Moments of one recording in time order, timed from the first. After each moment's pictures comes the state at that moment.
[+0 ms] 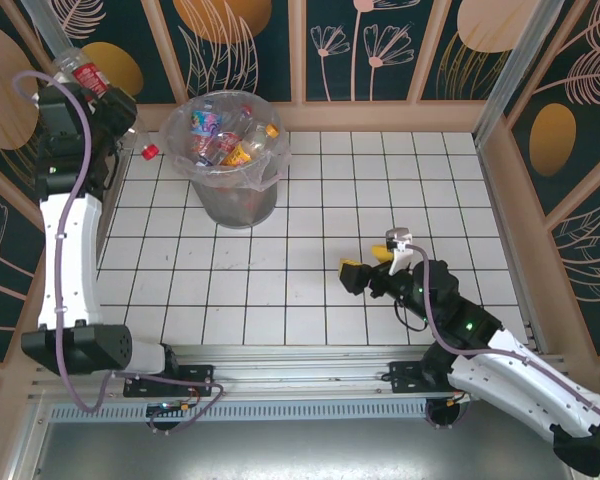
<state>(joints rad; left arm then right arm) 0.11 1.43 1.75 -0.62 0.01 -0.68 0.85 0.52 0.51 -0.25 0.09 0.47</state>
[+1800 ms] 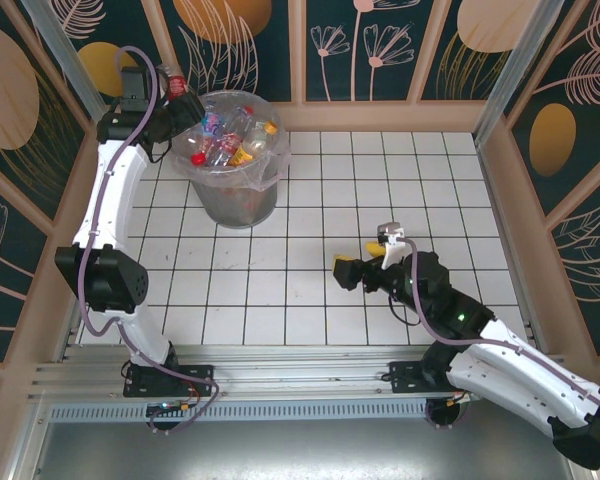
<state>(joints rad) -0.07 1.82 2.03 -0.82 0.07 -0.55 0.85 0.60 0.55 -0.23 0.08 0.47</state>
